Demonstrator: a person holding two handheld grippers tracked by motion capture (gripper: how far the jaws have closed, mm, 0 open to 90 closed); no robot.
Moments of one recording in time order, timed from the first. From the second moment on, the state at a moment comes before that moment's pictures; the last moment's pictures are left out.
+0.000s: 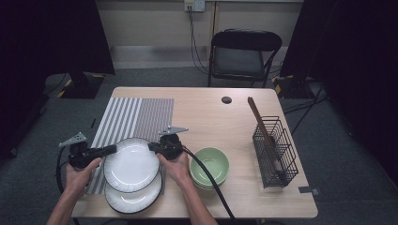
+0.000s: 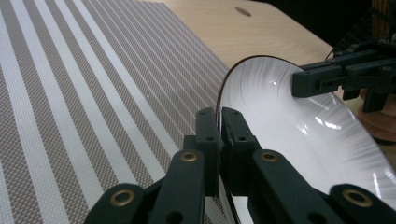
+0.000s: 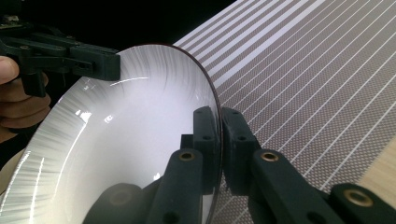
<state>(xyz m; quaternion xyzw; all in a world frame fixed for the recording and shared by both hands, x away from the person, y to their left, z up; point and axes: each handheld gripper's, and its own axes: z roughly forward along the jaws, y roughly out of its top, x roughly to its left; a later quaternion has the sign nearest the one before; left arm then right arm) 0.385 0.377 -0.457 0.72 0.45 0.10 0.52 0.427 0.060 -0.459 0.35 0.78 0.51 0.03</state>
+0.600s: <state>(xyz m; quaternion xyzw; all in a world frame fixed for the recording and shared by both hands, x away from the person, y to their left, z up) 0.373 0.382 -0.459 0.72 0.46 0.09 0.51 0.434 0.055 -0.460 0.37 0.77 0.52 0.05</state>
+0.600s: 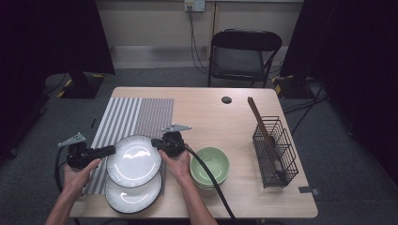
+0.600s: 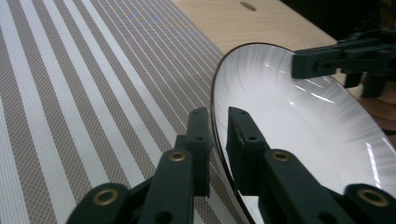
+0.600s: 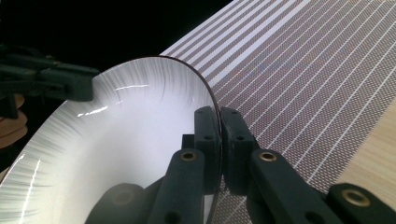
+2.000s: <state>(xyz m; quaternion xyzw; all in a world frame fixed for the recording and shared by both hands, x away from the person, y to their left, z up) 0.387 0.381 -0.437 0.71 0.47 0.13 0.51 0.435 0.058 -0.440 0.36 0.76 0.54 0.08</state>
